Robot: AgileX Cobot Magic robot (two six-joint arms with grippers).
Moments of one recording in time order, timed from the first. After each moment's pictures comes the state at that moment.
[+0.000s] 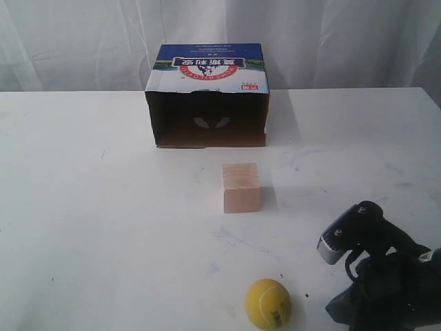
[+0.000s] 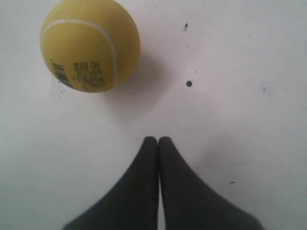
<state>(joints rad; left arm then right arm) 0.01 0.35 0.03 -0.08 0.11 -0.32 0.35 1.24 -0.39 0.69 0.48 -1.00</state>
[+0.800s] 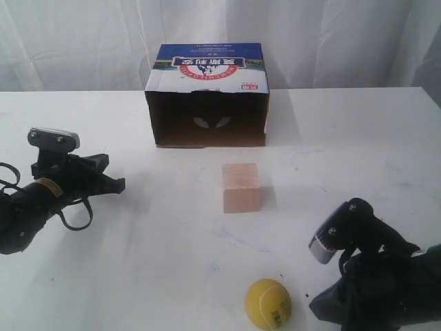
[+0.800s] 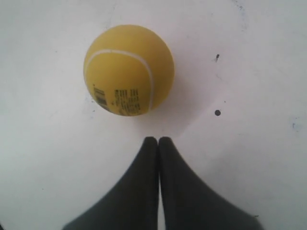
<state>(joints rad) -0.09 2.09 -0.73 0.14 -1.02 -0.09 0.35 1.25 -0.39 0.90 0.51 -1.24</state>
